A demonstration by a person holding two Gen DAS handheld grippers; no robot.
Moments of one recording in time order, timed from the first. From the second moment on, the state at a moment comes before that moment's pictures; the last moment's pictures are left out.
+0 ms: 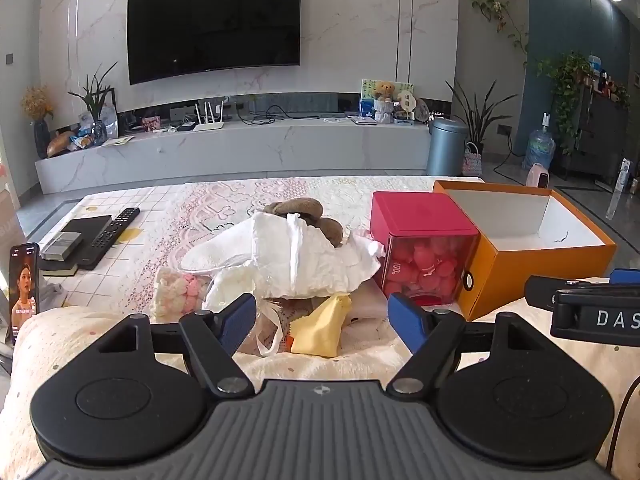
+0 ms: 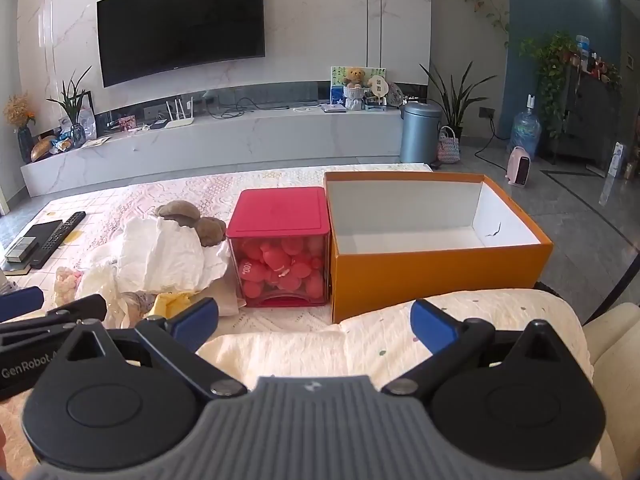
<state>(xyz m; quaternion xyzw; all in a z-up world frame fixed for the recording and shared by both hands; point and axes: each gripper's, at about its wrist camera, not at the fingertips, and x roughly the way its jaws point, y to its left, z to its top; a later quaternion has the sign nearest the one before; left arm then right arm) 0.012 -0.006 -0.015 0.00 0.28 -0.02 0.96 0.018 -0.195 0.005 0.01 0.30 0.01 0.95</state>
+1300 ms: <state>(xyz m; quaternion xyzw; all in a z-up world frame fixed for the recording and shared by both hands) 0.014 -0.003 0.003 0.01 0.26 -0.01 0.97 0.017 -0.193 0.025 0.02 0.30 0.00 0.95</state>
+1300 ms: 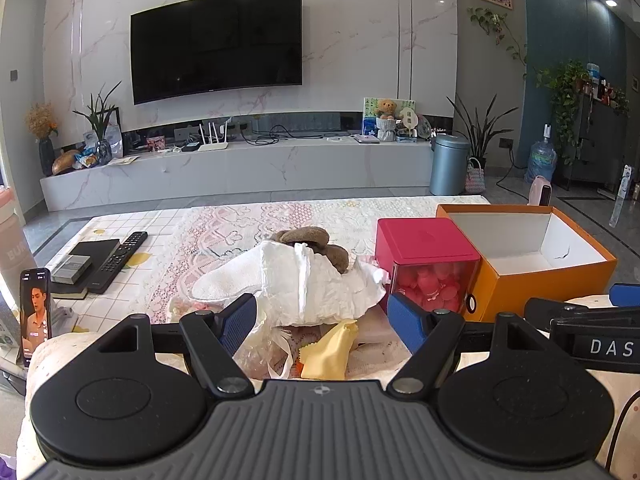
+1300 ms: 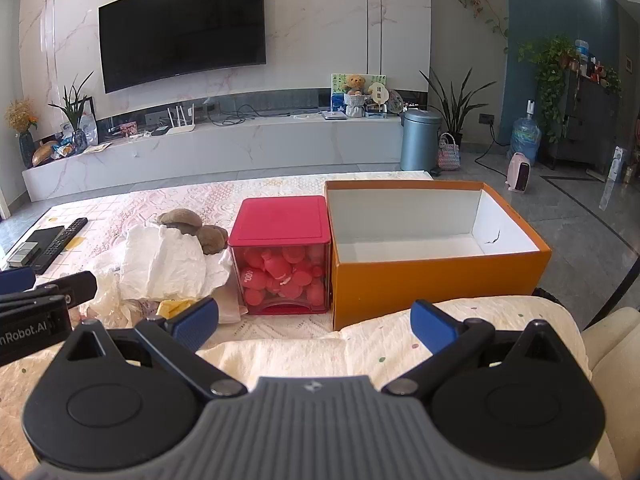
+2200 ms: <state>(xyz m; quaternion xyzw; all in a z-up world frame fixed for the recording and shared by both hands) 0.013 0.002 0.005 0.00 0.26 -0.01 0.96 0.019 -0.185 0.029 0.02 0.29 0.01 0.96</state>
